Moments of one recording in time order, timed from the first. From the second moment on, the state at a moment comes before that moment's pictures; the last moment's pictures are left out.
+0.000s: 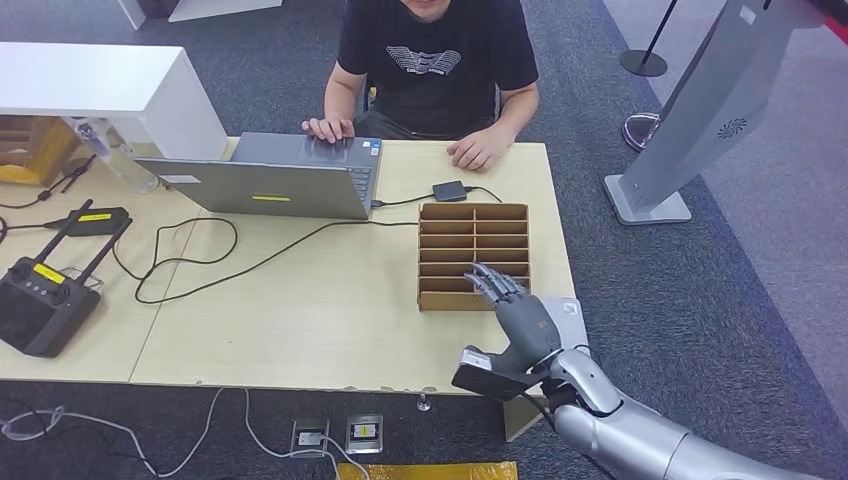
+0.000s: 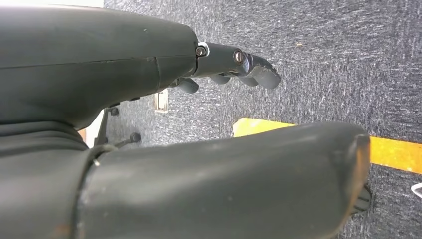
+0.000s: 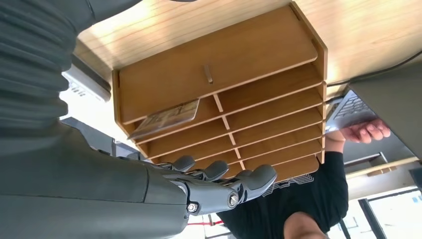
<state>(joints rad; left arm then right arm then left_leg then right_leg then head) -0.19 0.18 -1.32 -0.17 1.22 0.15 0.01 -0.64 -0.42 1.43 -1.05 0.36 -0.59 -0.11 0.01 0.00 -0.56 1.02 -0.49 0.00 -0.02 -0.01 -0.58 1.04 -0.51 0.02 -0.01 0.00</state>
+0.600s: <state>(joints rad) -0.19 0.20 -1.32 -0.17 1.20 0.12 0.02 -0.62 -0.32 1.37 -0.87 0.51 -0.65 -0.14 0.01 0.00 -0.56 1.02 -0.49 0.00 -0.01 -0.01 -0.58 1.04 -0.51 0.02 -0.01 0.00</state>
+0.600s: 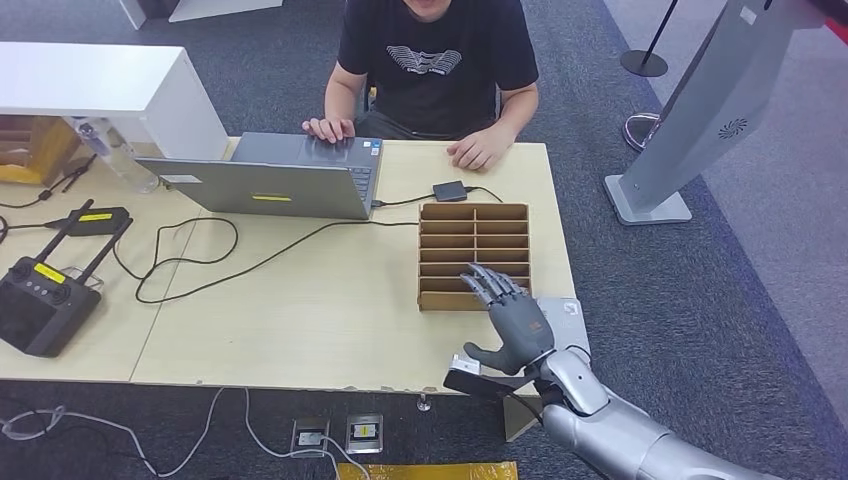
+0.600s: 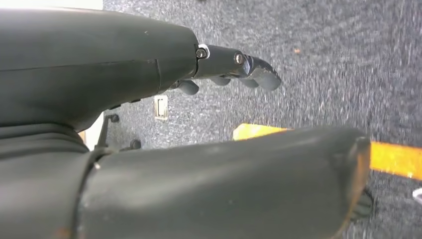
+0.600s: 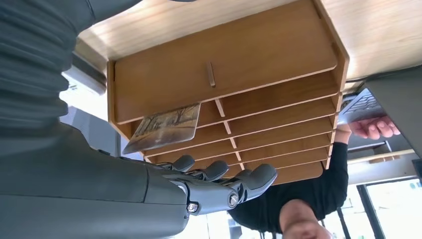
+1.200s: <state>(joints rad) -0.19 0.21 -1.32 -0.17 1.20 0.11 0.03 -0.76 -0.35 1.28 -0.82 0.48 -0.65 -0.31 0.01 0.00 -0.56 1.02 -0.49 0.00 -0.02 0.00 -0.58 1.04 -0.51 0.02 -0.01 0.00</state>
